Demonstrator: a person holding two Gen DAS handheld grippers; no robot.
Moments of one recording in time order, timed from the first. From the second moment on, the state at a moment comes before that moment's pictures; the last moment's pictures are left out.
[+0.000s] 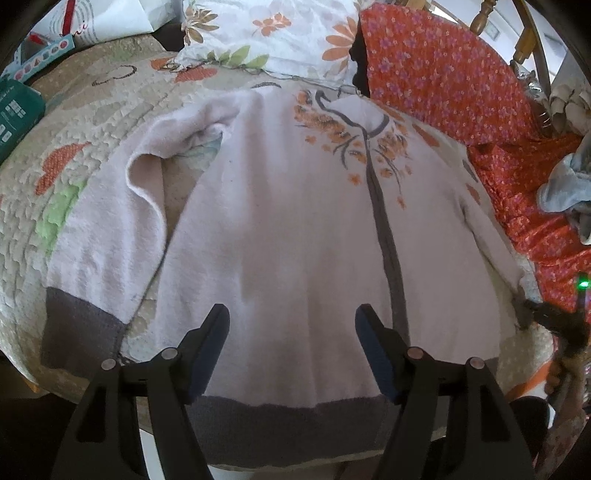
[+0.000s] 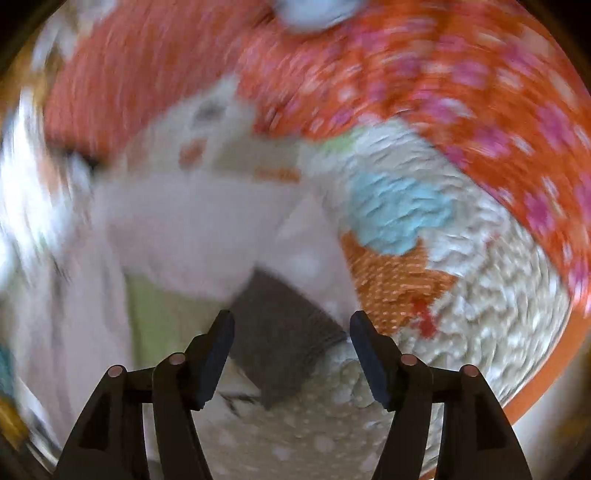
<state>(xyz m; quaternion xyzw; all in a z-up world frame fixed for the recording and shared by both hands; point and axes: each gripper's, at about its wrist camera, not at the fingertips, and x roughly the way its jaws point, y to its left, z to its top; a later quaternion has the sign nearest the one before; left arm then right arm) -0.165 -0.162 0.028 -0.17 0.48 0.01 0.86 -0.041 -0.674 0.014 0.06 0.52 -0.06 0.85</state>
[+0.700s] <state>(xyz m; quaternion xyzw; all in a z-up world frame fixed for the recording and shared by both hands) -0.170 -0.152 0.026 -0.19 0.47 0.01 0.86 -0.111 -0.823 0.050 0.30 0.41 -0.16 0.85</state>
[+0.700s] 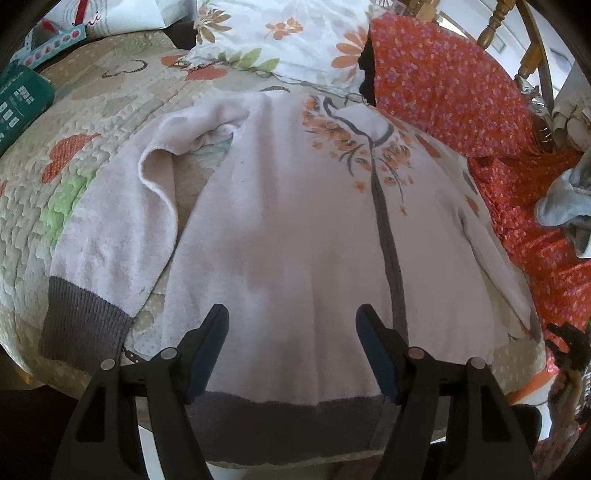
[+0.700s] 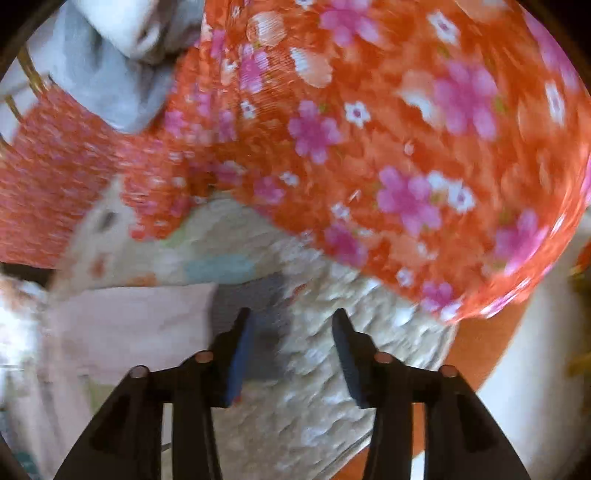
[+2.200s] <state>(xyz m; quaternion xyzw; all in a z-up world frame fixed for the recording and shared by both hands) -0.091 0.057 0.097 -0.33 0.33 0.10 0.88 0.090 -0.361 0.082 0.14 0.45 0.20 0.86</state>
